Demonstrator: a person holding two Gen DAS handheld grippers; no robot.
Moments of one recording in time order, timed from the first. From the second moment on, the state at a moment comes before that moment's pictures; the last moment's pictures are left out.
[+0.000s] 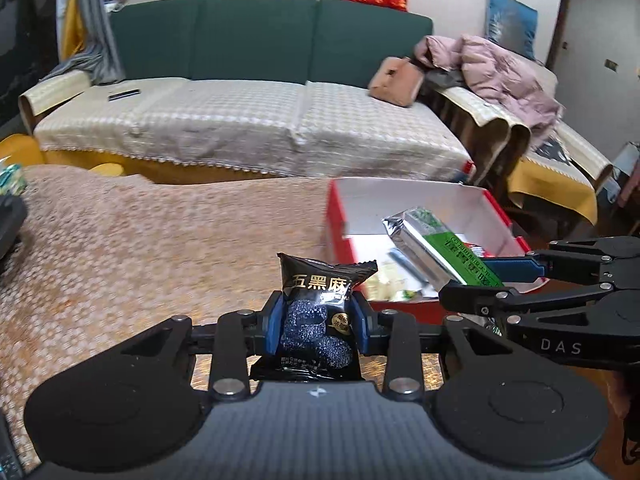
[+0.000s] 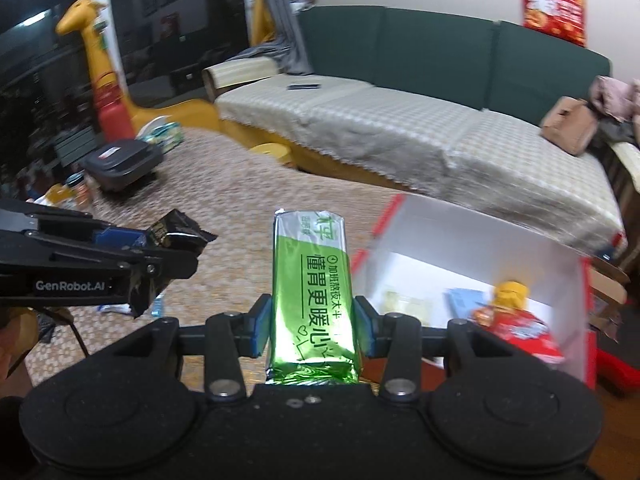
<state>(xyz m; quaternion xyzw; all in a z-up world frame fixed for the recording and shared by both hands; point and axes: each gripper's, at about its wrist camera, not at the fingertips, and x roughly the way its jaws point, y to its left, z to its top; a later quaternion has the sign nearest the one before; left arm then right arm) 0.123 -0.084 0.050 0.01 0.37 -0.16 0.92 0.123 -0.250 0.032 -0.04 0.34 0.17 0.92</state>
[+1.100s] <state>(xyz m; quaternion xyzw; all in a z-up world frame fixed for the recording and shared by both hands) 0.239 -0.260 -0.037 0.13 0.47 -0.19 0.85 0.207 -0.371 -0.041 -0.05 0.41 0.01 0.91</state>
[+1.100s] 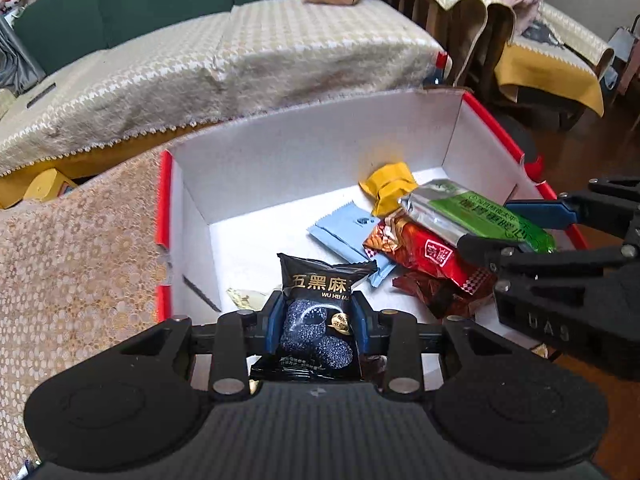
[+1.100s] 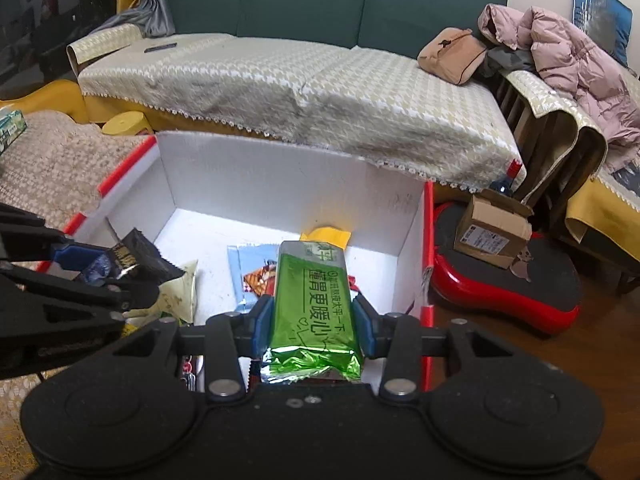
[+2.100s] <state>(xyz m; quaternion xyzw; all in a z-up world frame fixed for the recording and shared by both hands) 0.181 -0.216 0.019 0.08 0.41 -0.20 0.88 0.152 -0.357 0.005 -0.01 0.37 0.05 0.93</state>
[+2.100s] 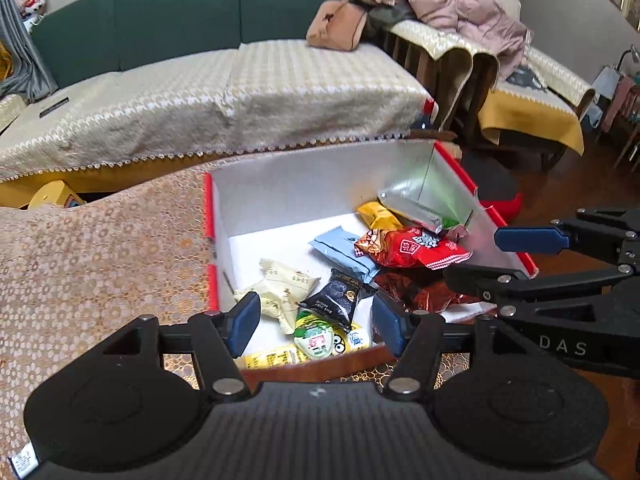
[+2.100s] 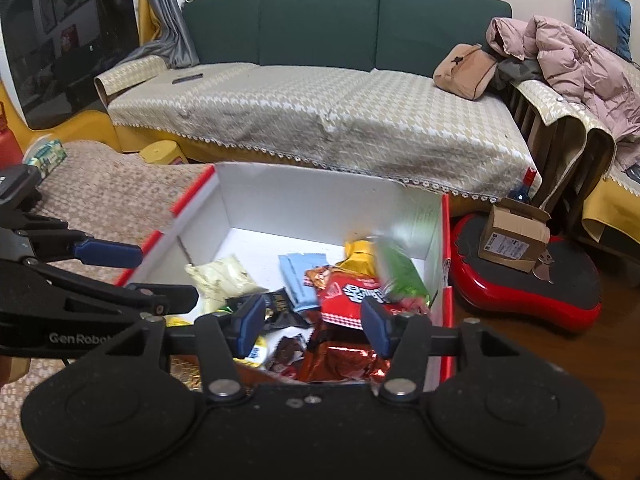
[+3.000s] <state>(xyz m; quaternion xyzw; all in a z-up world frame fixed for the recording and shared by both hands) 0.089 -0.067 0.029 0.02 0.36 -0.11 0.93 0.088 -0.245 0.020 0.02 0.33 0.16 0.93</state>
